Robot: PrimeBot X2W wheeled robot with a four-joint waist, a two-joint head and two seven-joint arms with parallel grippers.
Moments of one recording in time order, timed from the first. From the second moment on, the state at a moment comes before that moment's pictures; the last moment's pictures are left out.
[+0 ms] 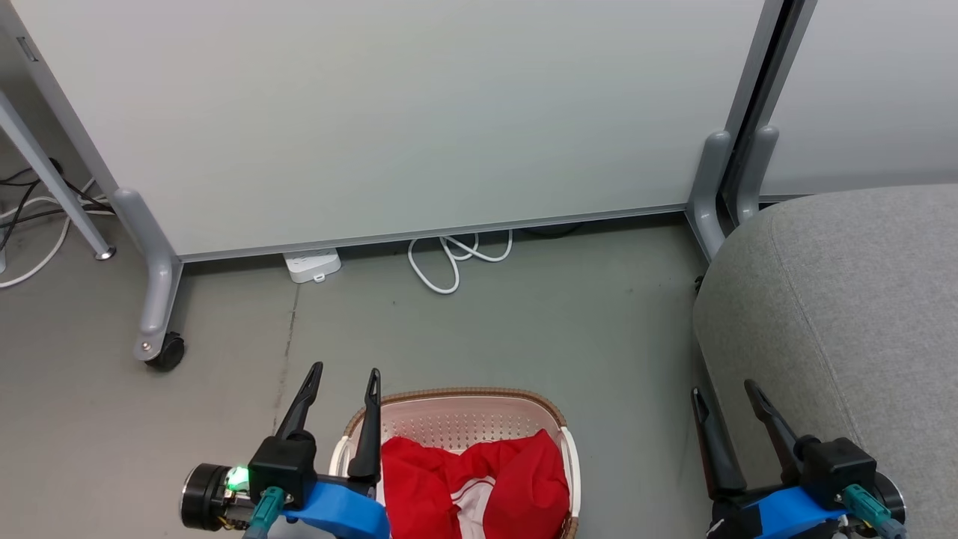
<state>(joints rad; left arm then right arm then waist) -0.06 0.05 -0.21 0.29 -0.10 -0.03 -0.26 -0.04 -0.05 0.04 0.31 0.11 0.13 -0.26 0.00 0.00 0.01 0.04</state>
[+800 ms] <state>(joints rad) -0.44 0.06 -0.45 0.67 -0.10 -0.13 -0.26 -0.18 -0.05 0.08 0.26 0.12 0.13 -0.26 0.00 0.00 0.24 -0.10</state>
